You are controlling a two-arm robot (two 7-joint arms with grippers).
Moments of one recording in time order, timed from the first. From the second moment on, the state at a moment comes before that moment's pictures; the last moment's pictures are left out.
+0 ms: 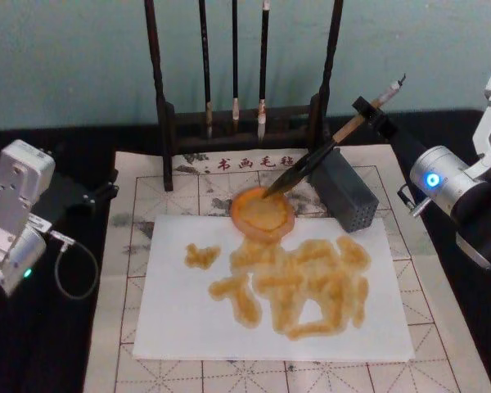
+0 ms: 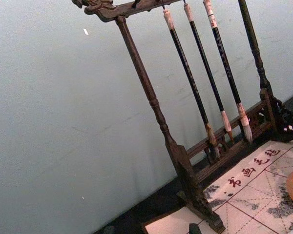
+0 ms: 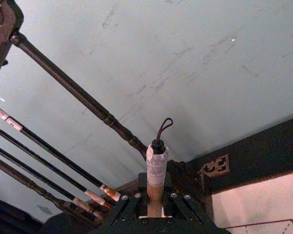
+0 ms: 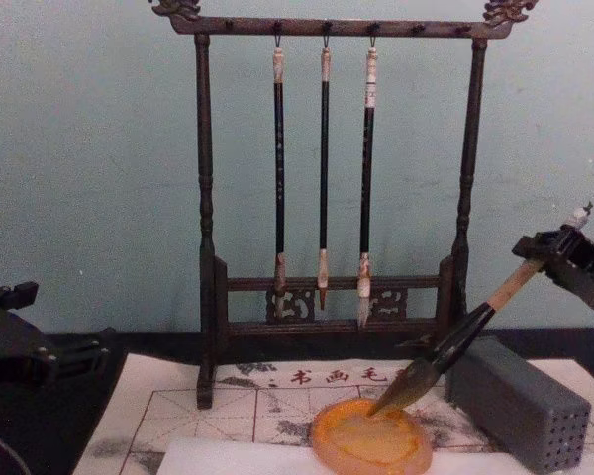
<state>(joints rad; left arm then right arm) -0.20 0.60 0.45 -1.41 -0.25 -0.12 0.03 0.46 0.35 -0.37 -1.13 1.19 0.14 0.20</state>
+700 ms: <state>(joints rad) -0.20 0.60 0.45 -1.41 -0.25 -0.12 0.03 0.46 0.34 -0.34 -1.16 1.12 0.12 0.21</state>
